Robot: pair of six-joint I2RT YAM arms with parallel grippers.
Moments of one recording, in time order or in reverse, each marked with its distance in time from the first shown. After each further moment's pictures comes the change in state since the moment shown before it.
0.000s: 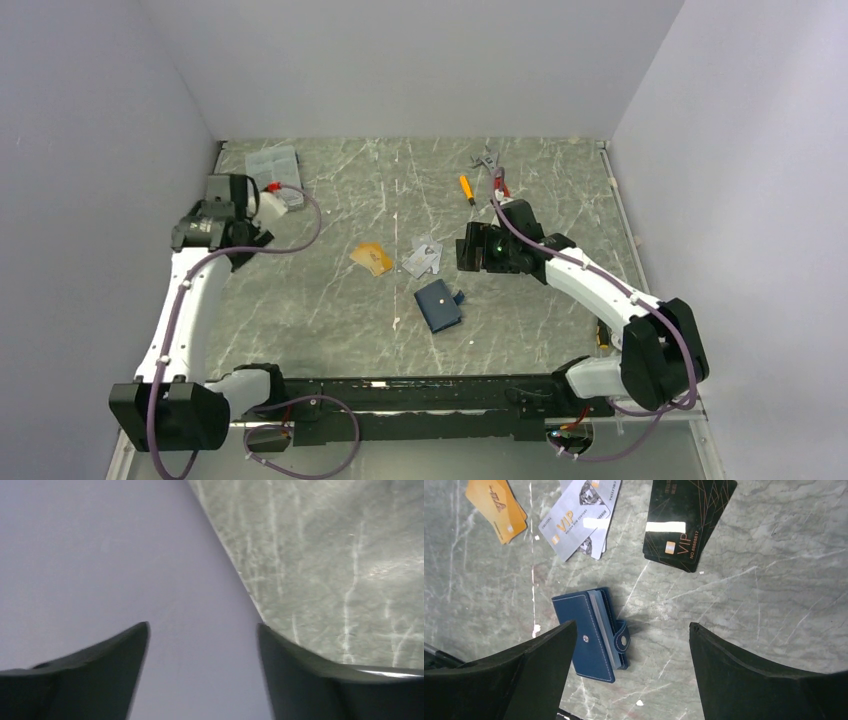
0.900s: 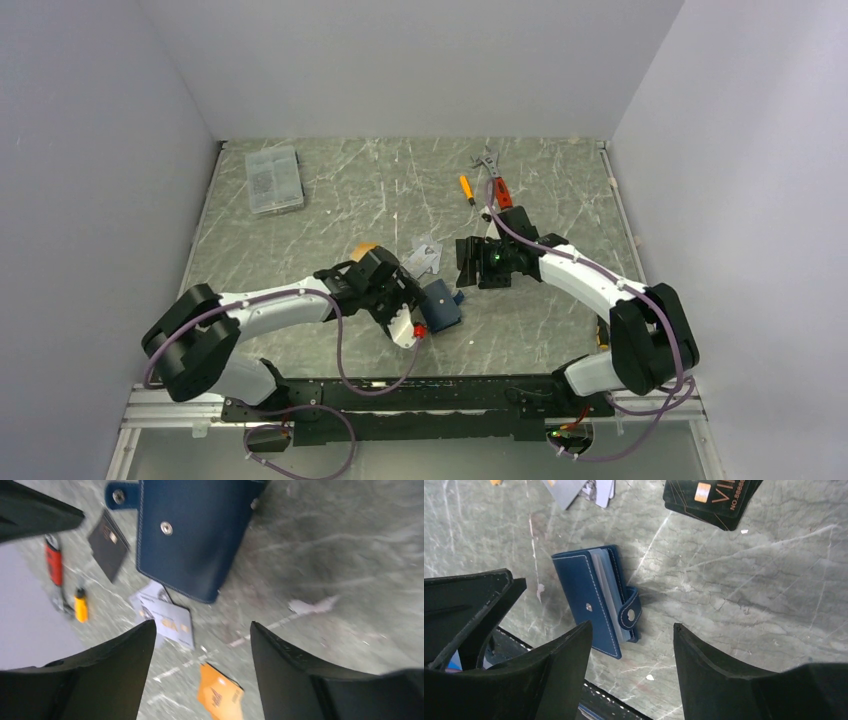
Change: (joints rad) left arm -0.857 0.265 -0.374 0.675 0.694 0.592; right arm -0.035 0.059 -0.027 -0.031 -0.207 -0.006
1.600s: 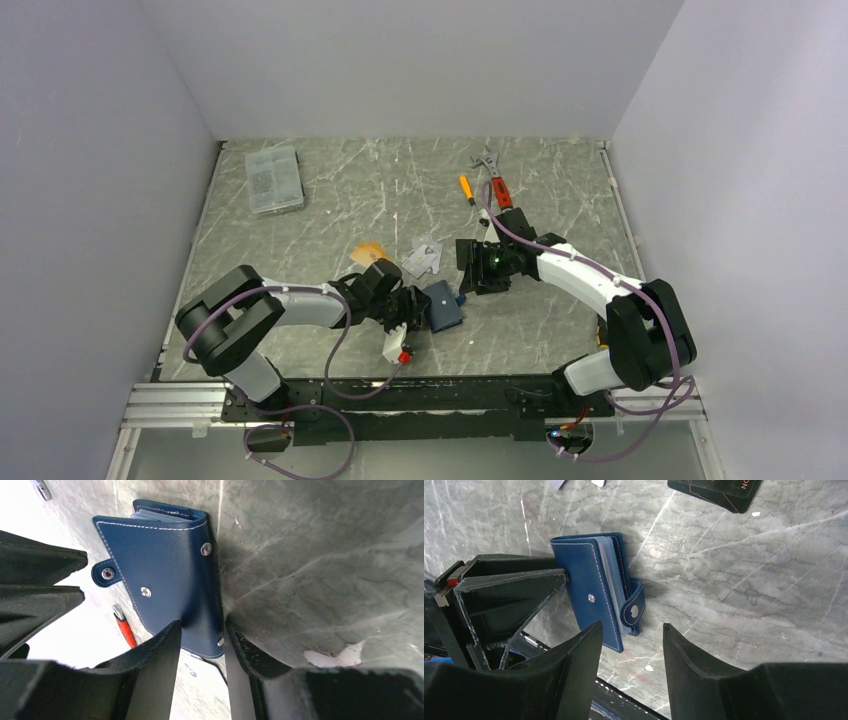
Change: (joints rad) left arm 0.001 0.188 -0.133 0.385 0.153 0.474; right arm 0.000 0.031 0.000 -0.043 -0.038 -0.025
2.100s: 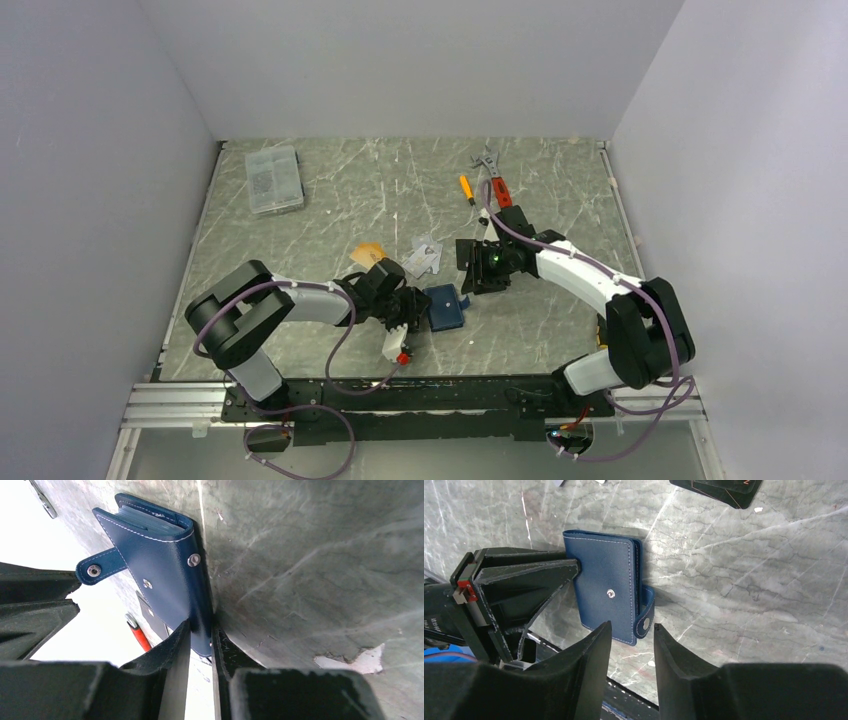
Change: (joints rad) left arm 0.000 0.066 0.025 0.026 -0.011 0.144; right arm 0.003 0.008 0.023 -0.037 -0.002 0.003
